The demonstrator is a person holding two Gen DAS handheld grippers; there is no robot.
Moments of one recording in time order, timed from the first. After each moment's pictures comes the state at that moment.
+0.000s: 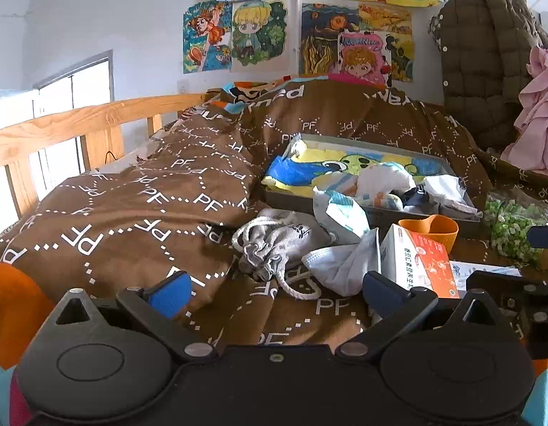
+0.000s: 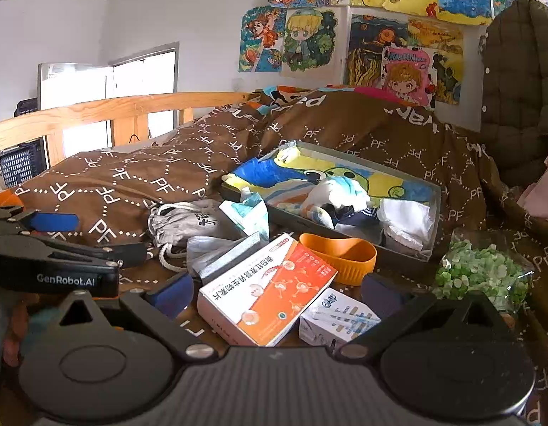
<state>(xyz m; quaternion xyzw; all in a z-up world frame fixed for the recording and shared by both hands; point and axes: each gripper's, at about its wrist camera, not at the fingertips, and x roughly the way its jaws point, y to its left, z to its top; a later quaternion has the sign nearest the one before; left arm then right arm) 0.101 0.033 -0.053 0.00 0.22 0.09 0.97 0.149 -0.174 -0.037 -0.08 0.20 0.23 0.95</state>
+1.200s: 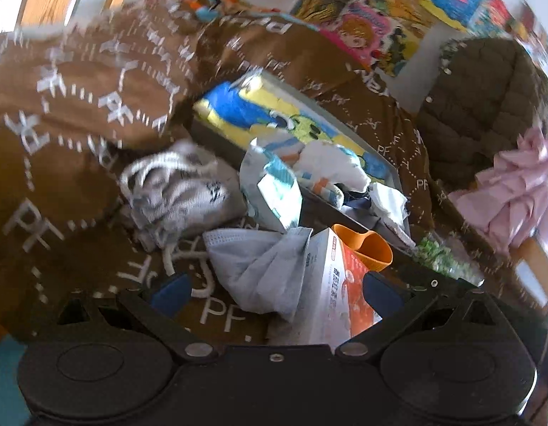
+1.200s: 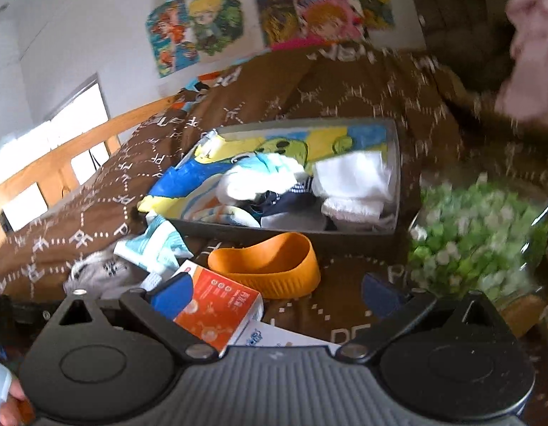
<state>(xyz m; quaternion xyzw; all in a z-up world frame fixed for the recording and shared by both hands) 0.191 0.052 -0.079 -0.26 0.31 -0.04 0.91 0.268 -0.230 -0.060 0.09 0.28 0.18 0.94</state>
